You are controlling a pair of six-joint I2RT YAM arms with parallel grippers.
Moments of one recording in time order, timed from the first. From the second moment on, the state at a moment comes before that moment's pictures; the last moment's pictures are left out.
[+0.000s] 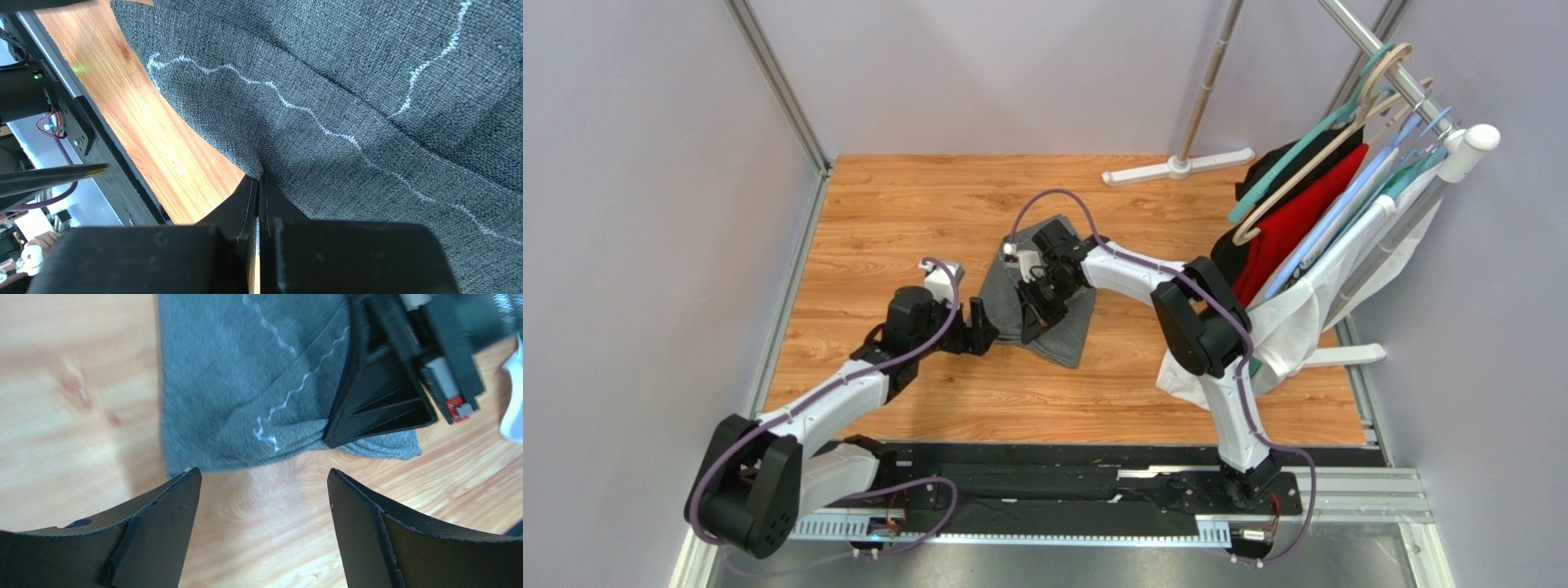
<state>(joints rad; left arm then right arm) -0.39 1.11 0.43 0.11 0.19 -0.30 0.68 2.19 1.61 -0.61 -0.64 0.12</state>
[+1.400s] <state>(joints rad) -0.79 1.32 0.49 0.28 0.36 0.19 0.62 2.07 1.44 -0.81 -0.73 -0.11</state>
